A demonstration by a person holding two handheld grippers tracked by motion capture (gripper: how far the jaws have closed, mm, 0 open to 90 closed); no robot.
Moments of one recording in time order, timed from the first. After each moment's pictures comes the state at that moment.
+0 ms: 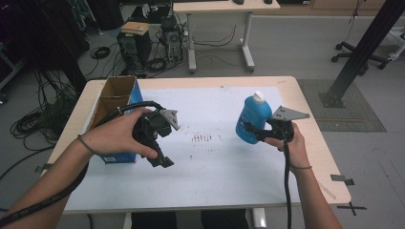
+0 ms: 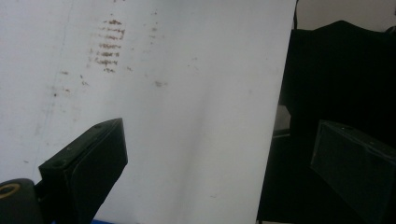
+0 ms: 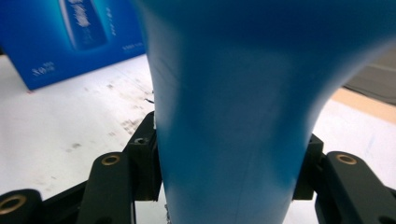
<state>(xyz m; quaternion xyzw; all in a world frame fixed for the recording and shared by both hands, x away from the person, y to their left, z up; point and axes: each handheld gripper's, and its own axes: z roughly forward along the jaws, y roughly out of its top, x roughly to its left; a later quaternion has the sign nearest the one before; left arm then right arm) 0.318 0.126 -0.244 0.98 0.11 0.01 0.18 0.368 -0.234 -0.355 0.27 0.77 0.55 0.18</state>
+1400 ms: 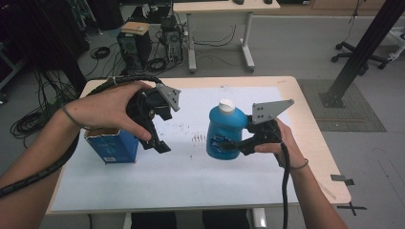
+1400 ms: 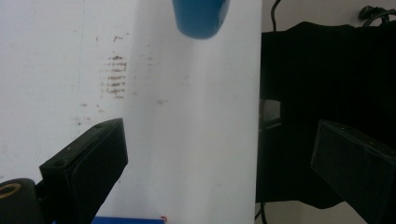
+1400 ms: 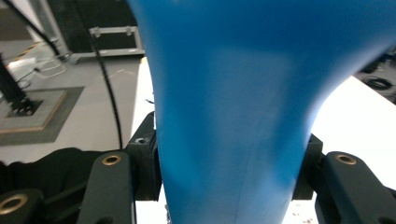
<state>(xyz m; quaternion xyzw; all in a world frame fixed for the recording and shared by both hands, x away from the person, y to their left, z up) 0.321 0.116 -0.185 0.98 0.04 -0.01 0.18 0.324 -0.169 -0.291 0.05 0.83 0.55 0.03</state>
